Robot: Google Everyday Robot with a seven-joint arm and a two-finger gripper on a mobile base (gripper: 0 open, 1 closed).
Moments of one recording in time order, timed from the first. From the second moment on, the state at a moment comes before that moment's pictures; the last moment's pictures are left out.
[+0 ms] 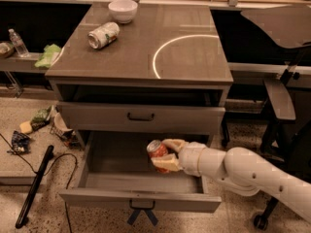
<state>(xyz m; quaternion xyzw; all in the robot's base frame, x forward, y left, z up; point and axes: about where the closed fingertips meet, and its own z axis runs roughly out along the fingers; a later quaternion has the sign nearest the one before) 0.522 -0.035 0.625 -0.43 0.72 0.23 0.50</state>
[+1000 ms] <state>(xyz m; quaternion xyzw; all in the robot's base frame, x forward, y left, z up) 0.537 -0.035 0.735 -0.44 0.68 0.28 0.52</state>
